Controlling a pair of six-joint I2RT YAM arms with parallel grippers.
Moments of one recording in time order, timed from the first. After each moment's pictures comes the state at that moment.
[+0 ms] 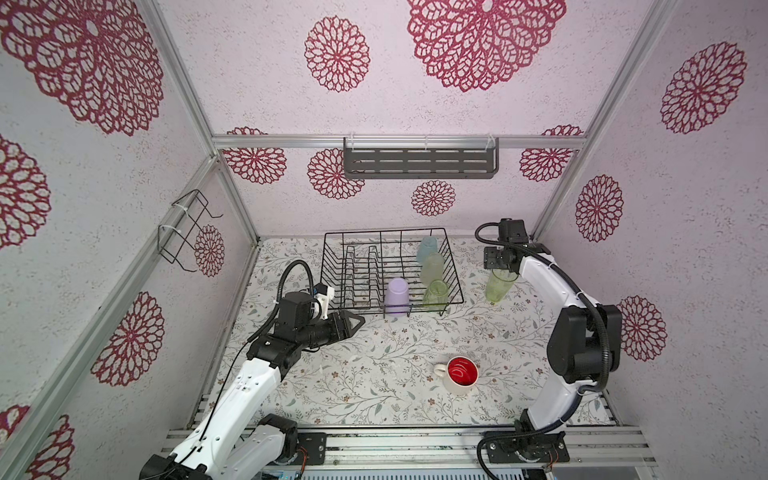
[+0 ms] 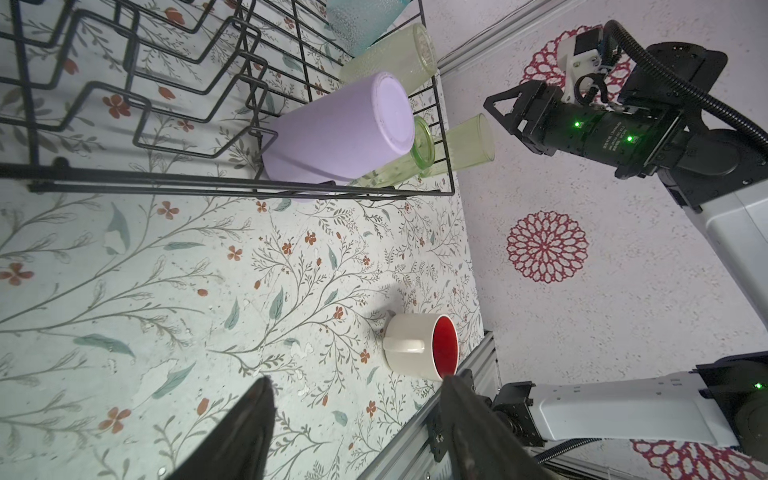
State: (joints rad) left arm -0.30 0.97 0.71 -0.37 0.55 -0.66; right arm 0.11 1.83 1.56 -0.63 0.26 0.11
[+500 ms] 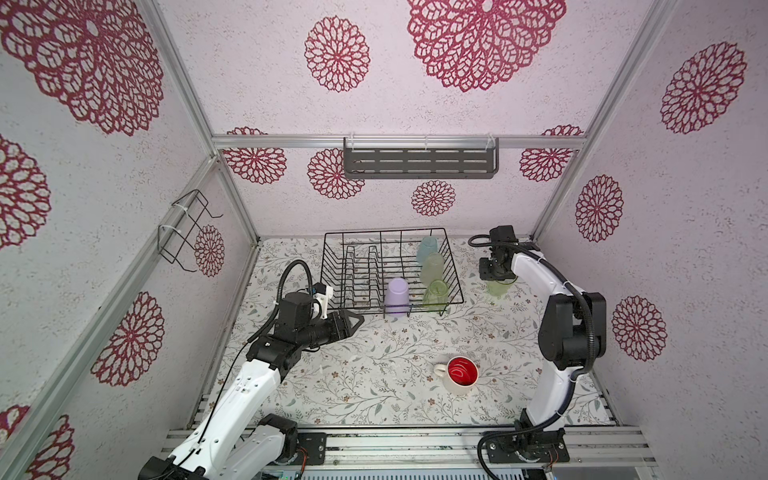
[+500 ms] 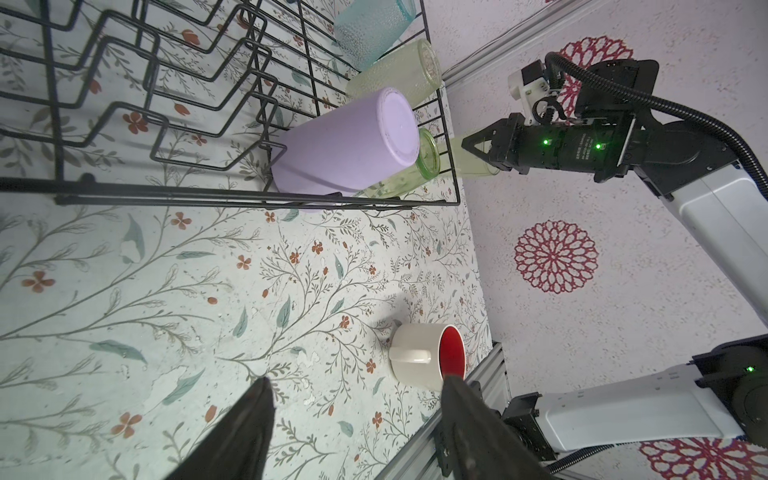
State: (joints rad) left arm -0.31 0.96 0.70 -0.36 0.51 -0.66; right arm 0.11 1.93 1.61 -0.76 0.17 0.12
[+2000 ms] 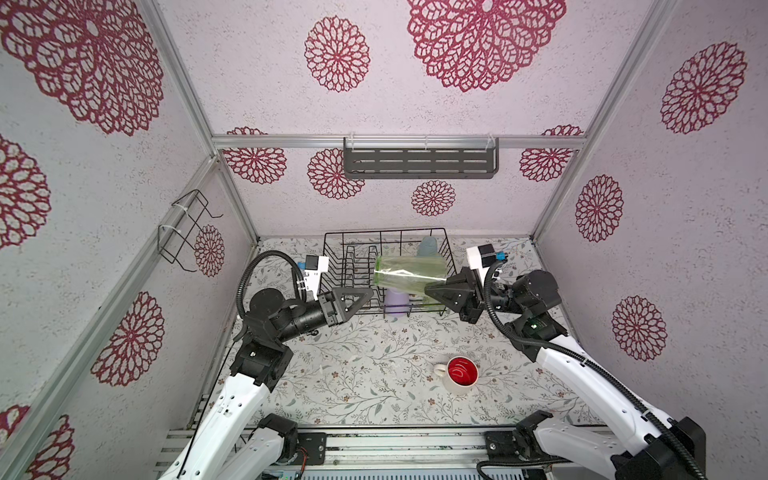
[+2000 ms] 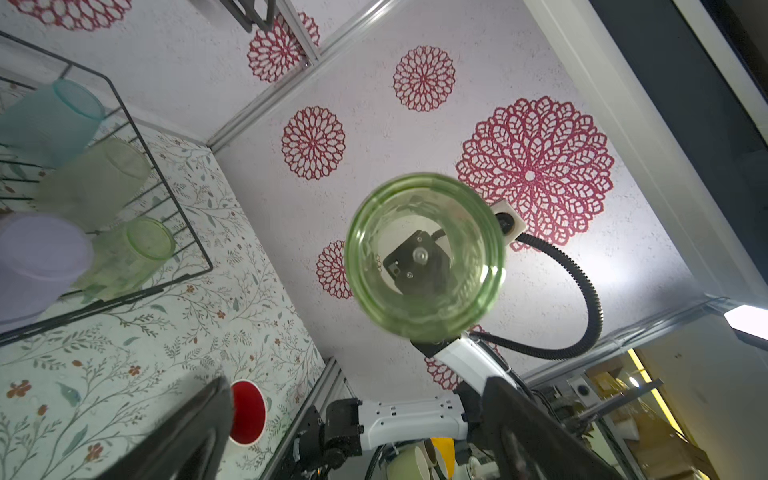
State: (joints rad) left arm -0.36 0.85 0.79 0.14 0.83 -1.05; right arm 0.52 1.08 0.91 0.50 -1.05 0.44
